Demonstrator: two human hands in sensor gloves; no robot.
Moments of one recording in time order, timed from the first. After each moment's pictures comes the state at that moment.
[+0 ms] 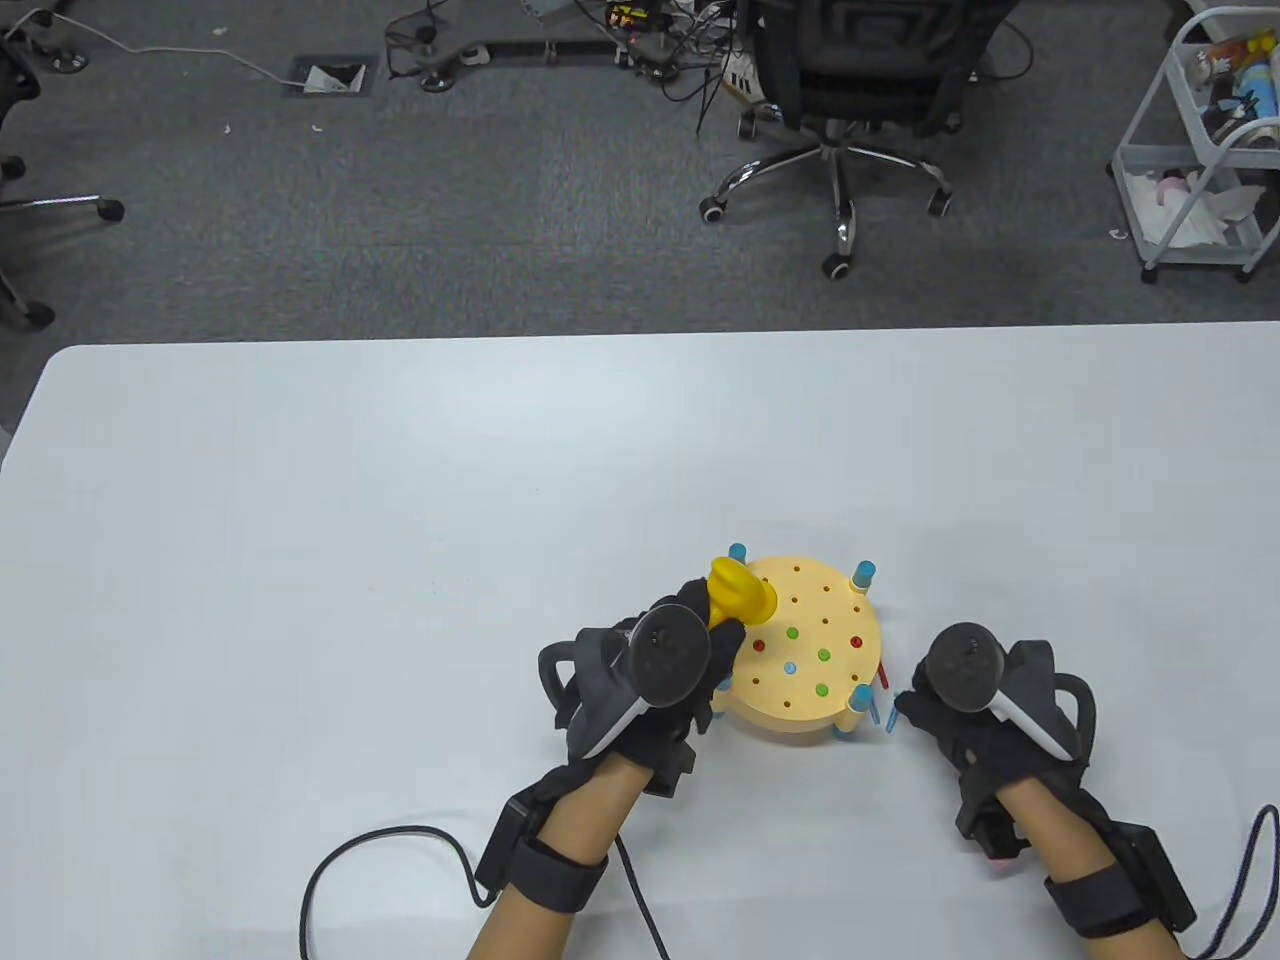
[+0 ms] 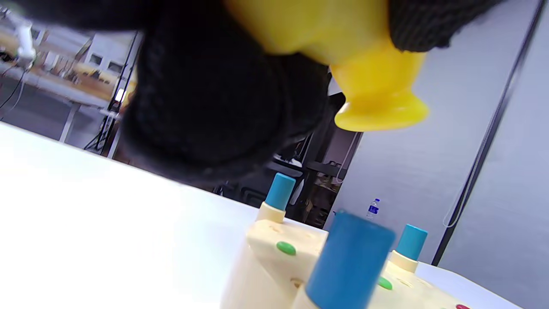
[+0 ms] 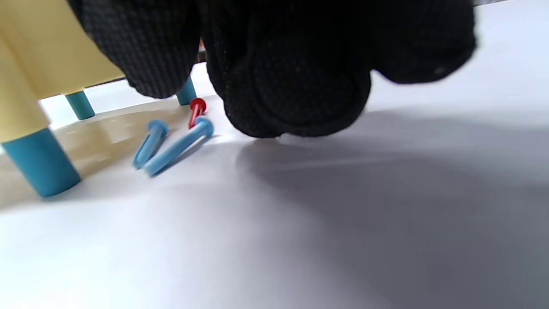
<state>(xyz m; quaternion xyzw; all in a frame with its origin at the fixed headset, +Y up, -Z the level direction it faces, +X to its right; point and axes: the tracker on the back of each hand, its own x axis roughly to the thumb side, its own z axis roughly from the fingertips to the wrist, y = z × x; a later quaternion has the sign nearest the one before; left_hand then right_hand) -0.047 -0.678 -0.257 0.06 -0.09 0.22 0.97 0.254 -0.765 -0.237 -0.05 0.09 0.99 0.09</state>
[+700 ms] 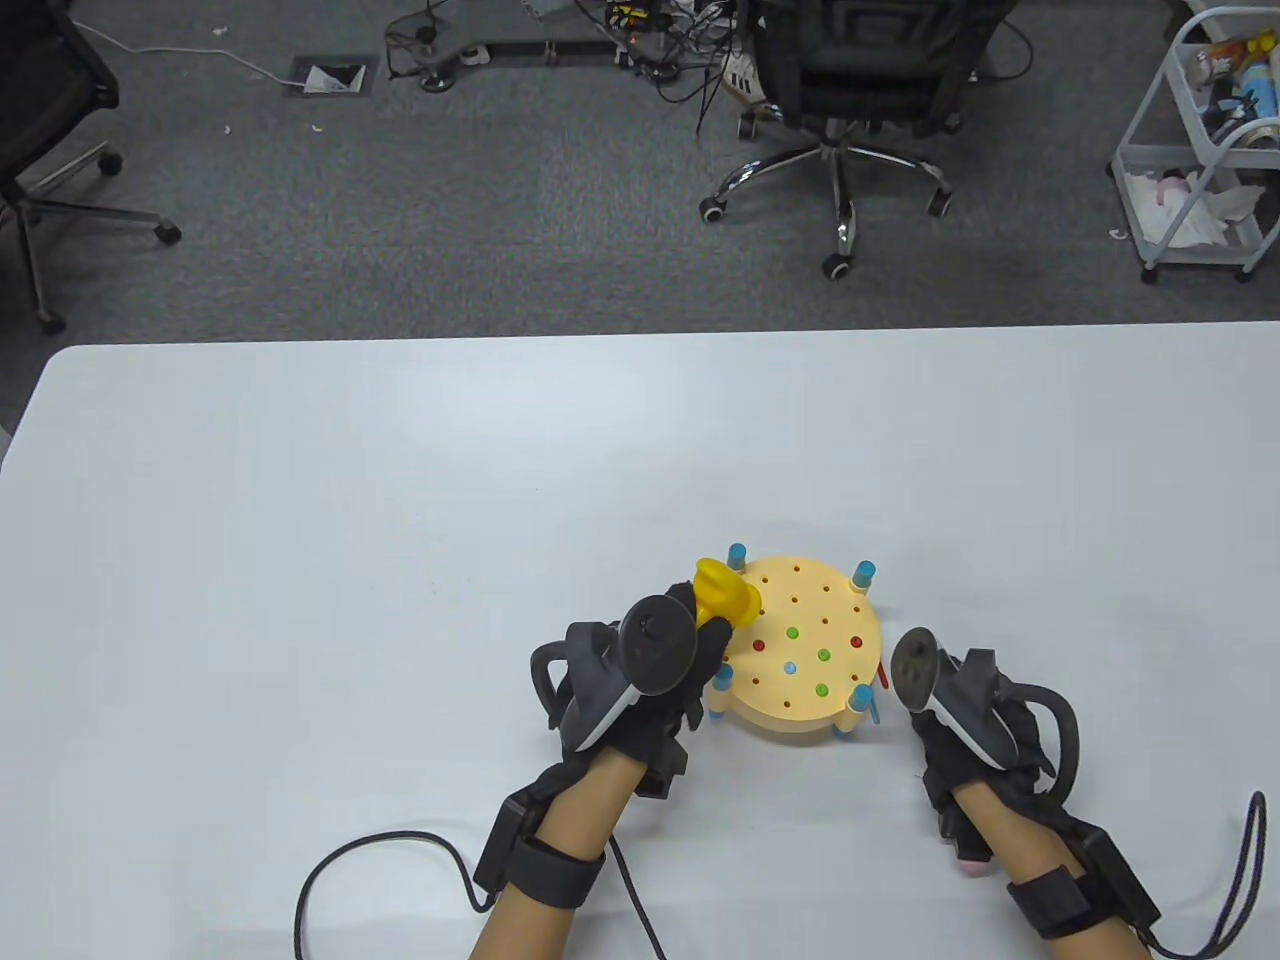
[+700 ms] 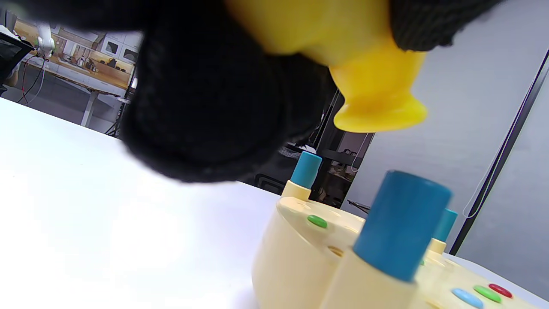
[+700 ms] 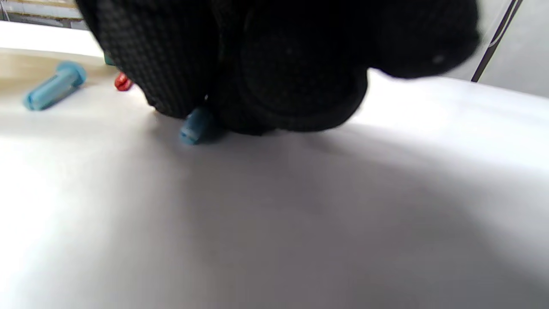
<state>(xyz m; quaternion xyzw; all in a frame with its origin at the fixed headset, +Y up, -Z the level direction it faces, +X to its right) -0.050 -0.685 -0.260 0.04 -0.07 0.20 0.98 0.238 -0.773 -0.240 -0.14 0.09 0.98 -0.09</state>
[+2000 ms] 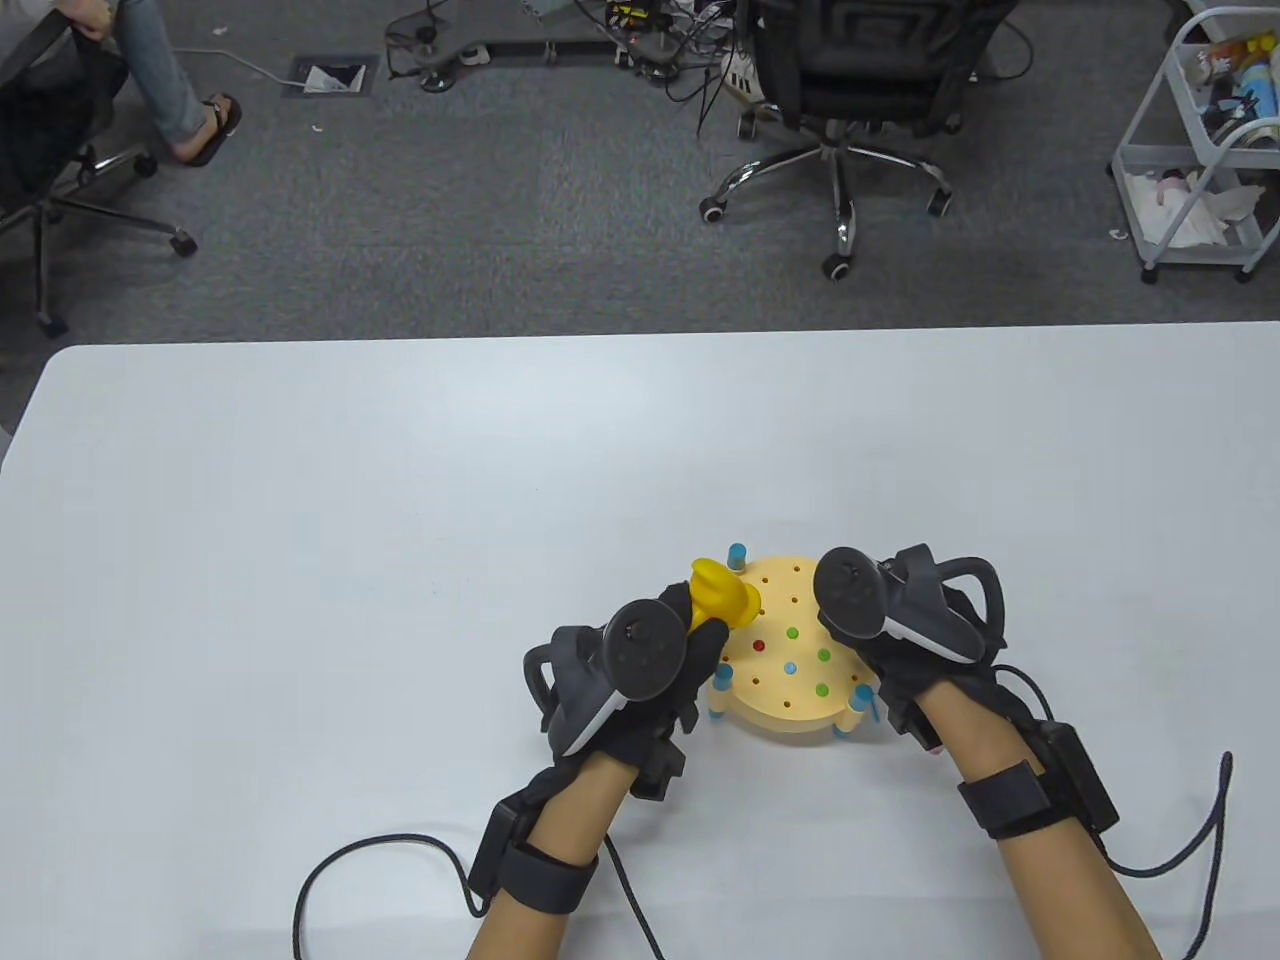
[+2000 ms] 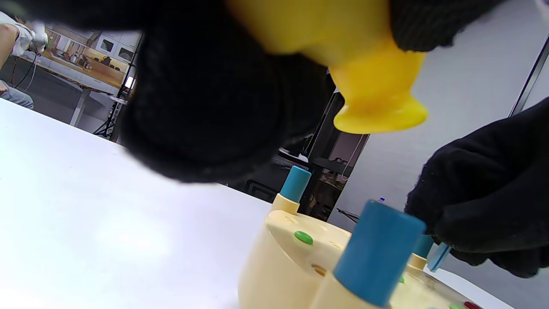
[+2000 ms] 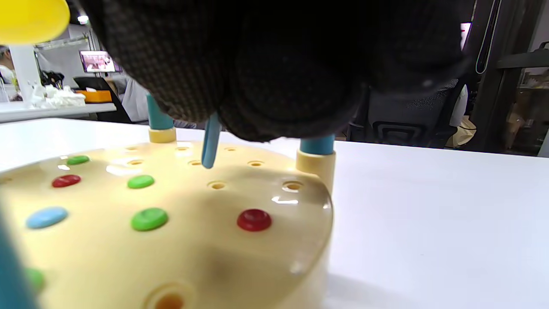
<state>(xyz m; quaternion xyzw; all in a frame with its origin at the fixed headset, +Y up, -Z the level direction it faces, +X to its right) -0.057 -0.682 -0.257 0.05 -0.08 0.22 0.97 0.167 -0.679 -0.298 0.10 0.01 1.00 -0.01</state>
